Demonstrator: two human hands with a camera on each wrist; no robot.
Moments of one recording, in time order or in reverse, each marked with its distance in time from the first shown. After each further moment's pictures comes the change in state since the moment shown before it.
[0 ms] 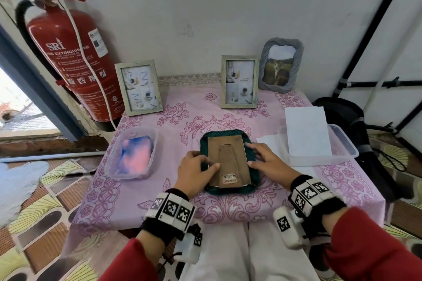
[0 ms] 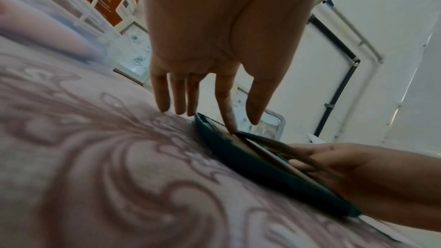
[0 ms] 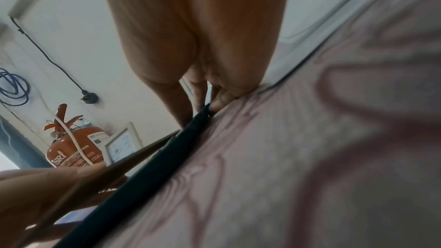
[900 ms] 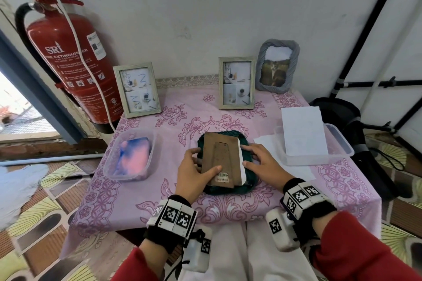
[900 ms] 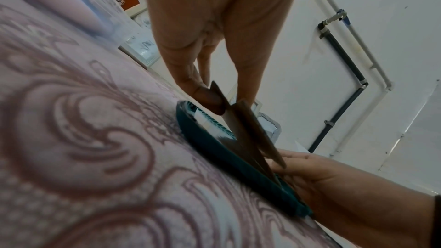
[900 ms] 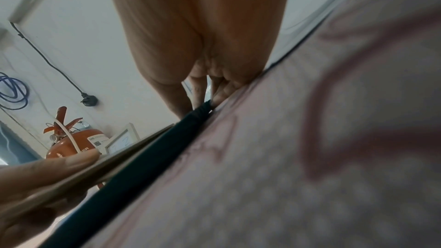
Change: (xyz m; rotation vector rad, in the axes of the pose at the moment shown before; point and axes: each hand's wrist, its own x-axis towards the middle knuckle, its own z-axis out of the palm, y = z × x) left_hand -0.015 0.007 0.008 -0.416 0.165 -0.019; right_hand -0.002 0.005 0.008 -0.064 0.113 -0.098
